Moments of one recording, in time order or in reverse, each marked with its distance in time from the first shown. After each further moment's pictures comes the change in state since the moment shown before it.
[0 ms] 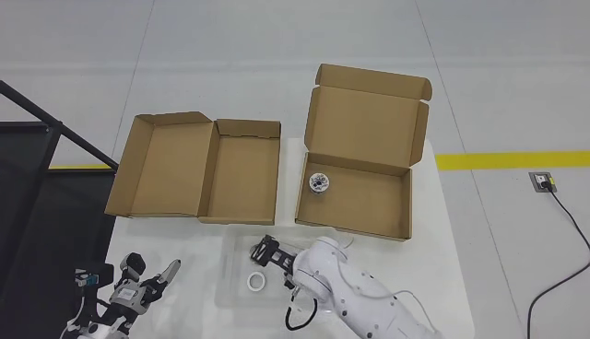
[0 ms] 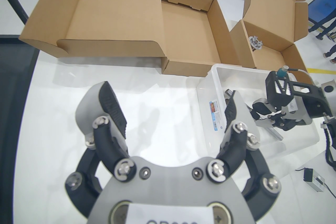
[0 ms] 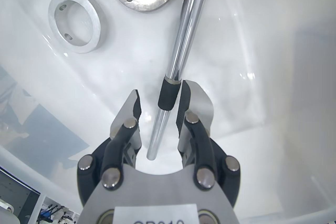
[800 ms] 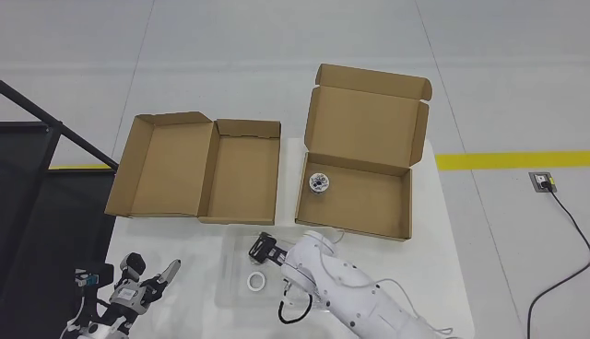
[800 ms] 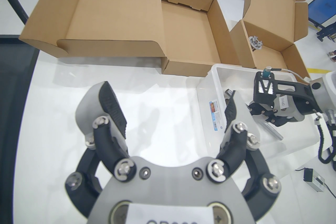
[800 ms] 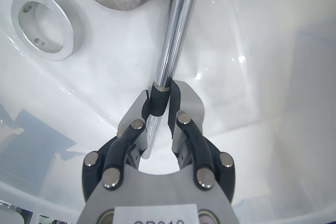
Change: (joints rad) left arm 0.000 0.000 0.000 0.000 0.000 0.000 0.000; right arm 0.087 -0.077 -0.059 0.153 -0.006 0.043 0.043
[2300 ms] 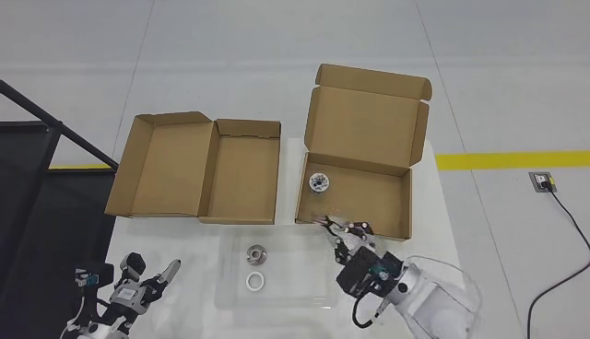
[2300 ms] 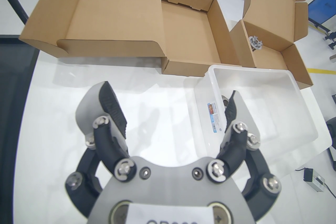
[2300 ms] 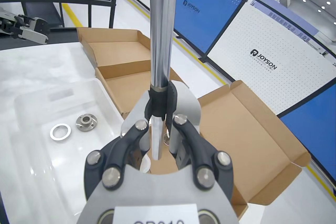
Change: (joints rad) left arm 0.000 0.000 0.000 0.000 0.000 0.000 0.000; right arm -0.735 0.290 0.755 -0.883 -0.598 -0.377 -1.394
